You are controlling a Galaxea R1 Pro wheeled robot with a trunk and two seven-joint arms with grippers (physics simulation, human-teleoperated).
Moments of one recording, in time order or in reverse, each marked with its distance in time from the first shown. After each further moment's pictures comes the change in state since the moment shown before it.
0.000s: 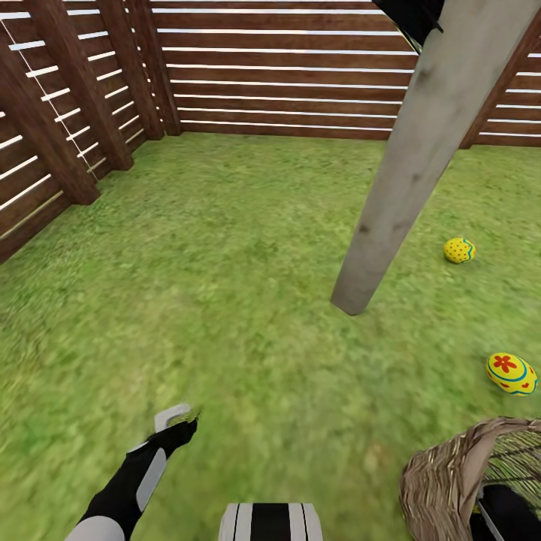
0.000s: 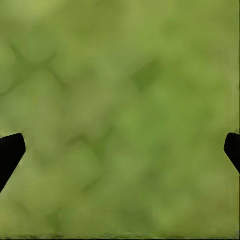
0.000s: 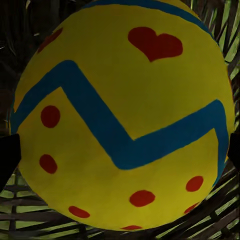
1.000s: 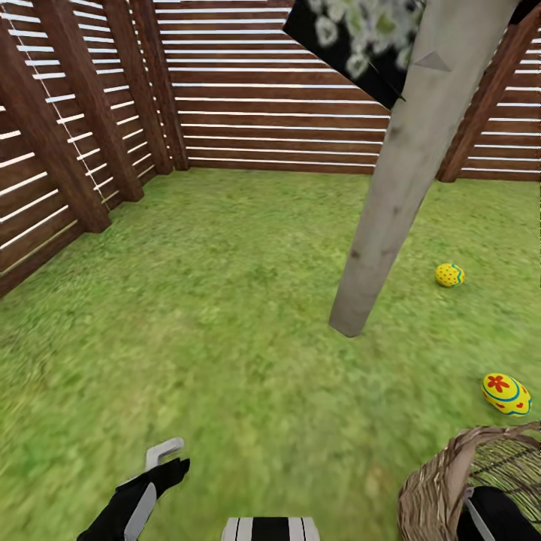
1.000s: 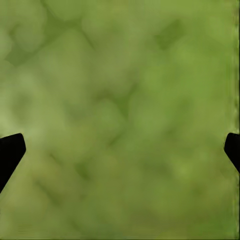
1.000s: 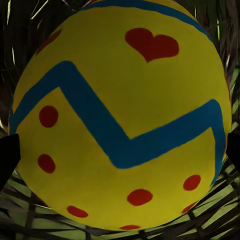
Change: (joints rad) left arm 0.086 0.022 0.001 0.050 0.003 0.034 0.000; right arm 0.001 0.030 0.017 0.008 -0.138 0.000 0.000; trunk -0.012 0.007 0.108
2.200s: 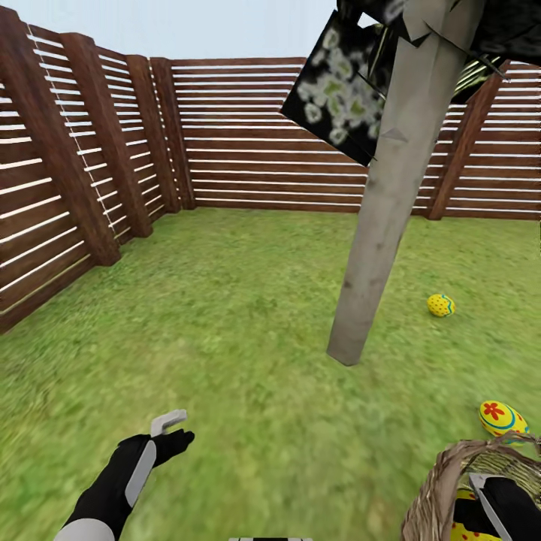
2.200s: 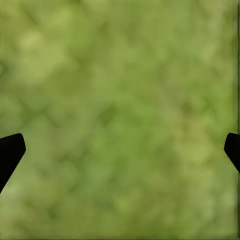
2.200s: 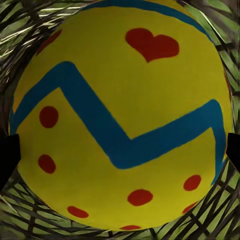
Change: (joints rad) left arm -0.063 0.003 0.004 -0.173 0.021 0.303 0.001; right arm 0.000 -0.042 -0.007 -0.058 0.004 -0.005 -0.008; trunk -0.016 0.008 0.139
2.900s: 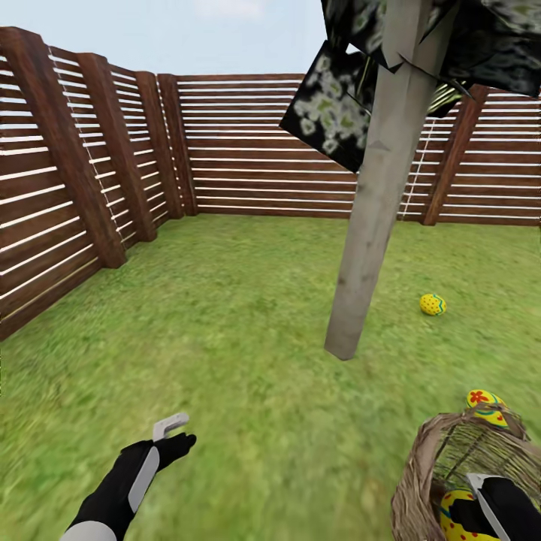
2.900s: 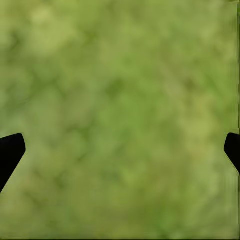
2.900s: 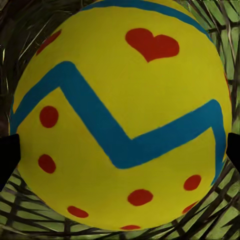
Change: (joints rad) left arm 0.000 -0.006 -0.005 0.054 0.002 -0.079 -0.003; right arm 0.000 0.005 0.005 0.001 0.000 0.000 0.000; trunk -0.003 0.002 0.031
